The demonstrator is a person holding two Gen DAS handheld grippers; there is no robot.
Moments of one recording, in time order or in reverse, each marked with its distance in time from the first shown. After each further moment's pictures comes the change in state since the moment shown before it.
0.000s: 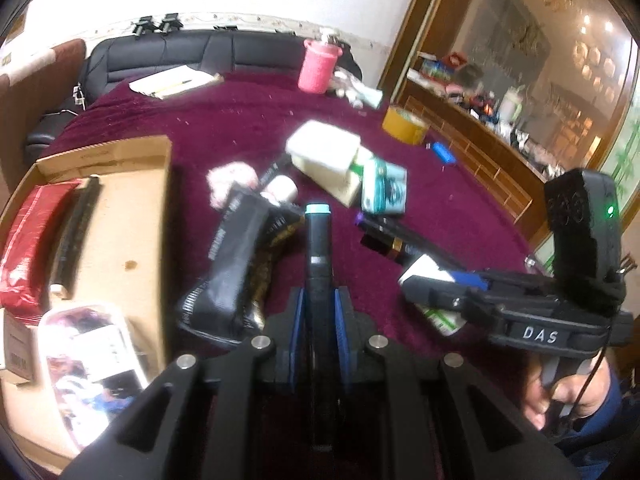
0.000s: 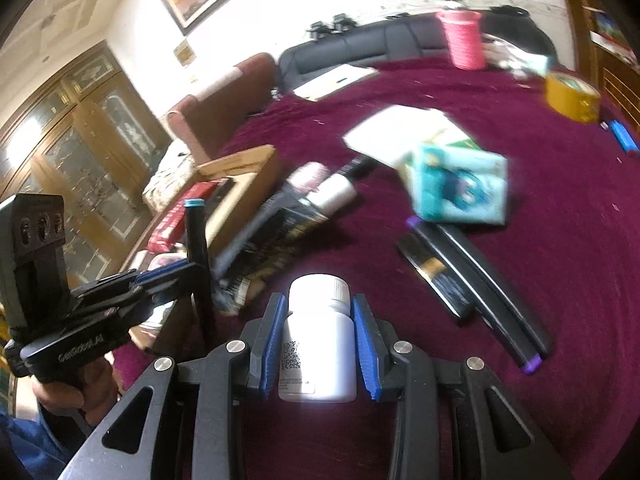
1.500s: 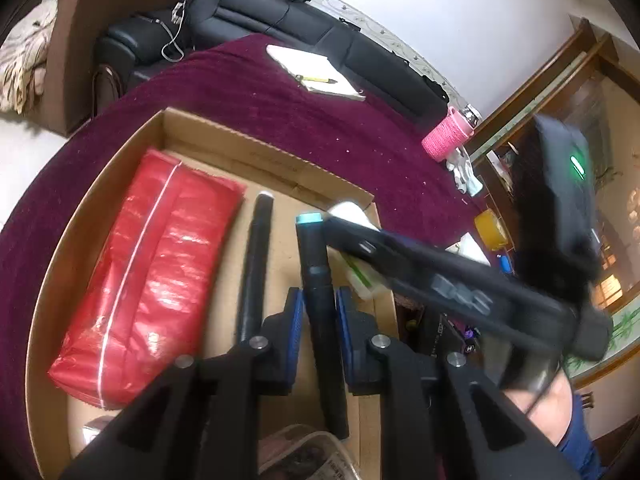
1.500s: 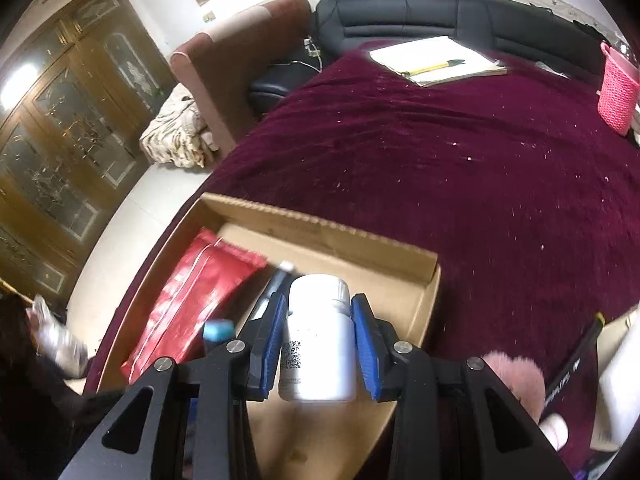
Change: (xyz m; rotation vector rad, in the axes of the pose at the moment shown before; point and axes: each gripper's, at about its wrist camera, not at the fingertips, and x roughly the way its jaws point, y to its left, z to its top) left arm -0.003 0.186 0.046 -0.433 -0.009 0.025; right arm 0.227 0.118 0.153 -0.122 0.203 -0.043
